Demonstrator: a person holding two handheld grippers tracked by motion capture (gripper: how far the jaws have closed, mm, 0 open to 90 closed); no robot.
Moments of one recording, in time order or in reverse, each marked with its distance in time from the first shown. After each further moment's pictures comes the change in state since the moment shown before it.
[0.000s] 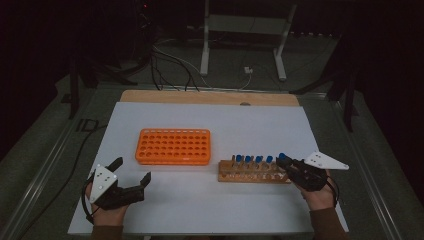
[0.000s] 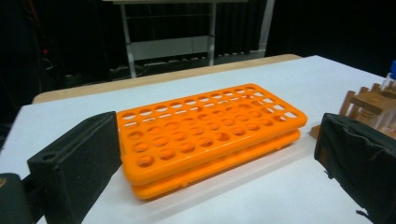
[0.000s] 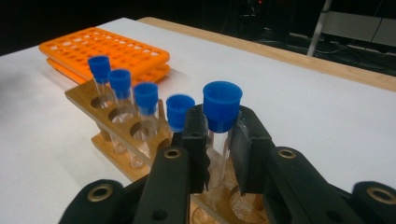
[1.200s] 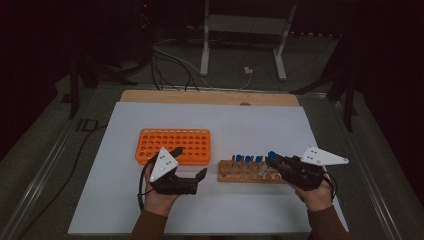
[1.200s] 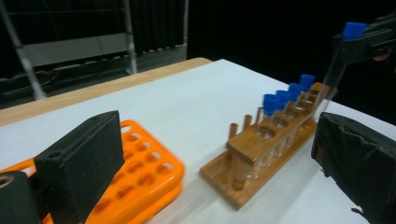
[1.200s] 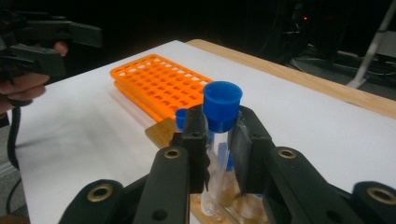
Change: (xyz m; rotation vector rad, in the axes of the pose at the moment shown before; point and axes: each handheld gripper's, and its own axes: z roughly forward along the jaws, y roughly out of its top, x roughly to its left) left arm -0.093 0.047 0.077 0.027 -0.309 0.044; right arm 0.034 0.040 -0.003 -0.038 0.182 -0.031
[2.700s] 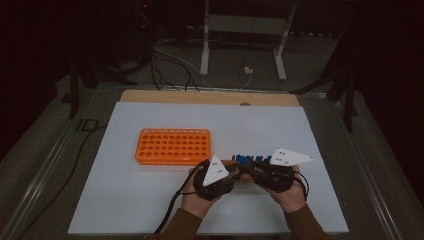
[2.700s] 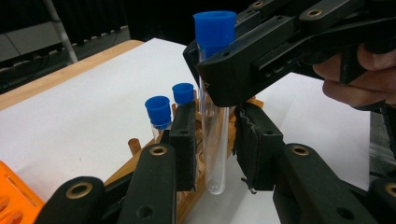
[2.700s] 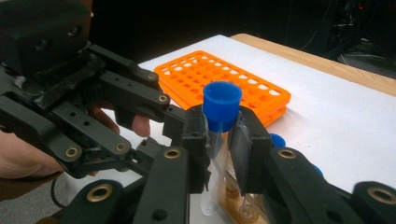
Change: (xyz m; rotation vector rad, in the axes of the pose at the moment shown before) left arm -0.065 0.004 0.068 0.112 -0.189 0.141; right arm 0.037 0.006 0.048 0.028 0.133 -0.007
